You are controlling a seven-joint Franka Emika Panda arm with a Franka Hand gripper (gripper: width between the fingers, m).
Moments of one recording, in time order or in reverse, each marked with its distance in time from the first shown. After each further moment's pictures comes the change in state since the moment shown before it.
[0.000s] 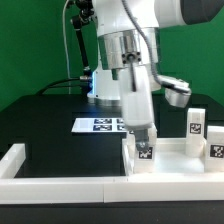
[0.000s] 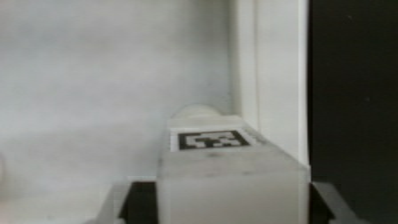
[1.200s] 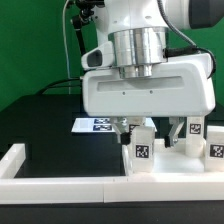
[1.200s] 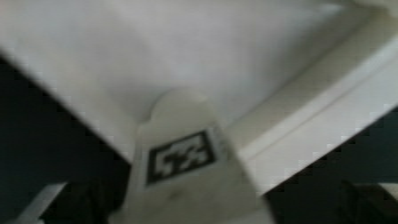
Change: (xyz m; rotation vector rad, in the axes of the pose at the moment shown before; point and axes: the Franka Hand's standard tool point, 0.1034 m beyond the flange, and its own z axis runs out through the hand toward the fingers) arm -0.002 -0.002 -0.002 -0.024 0.067 -1.302
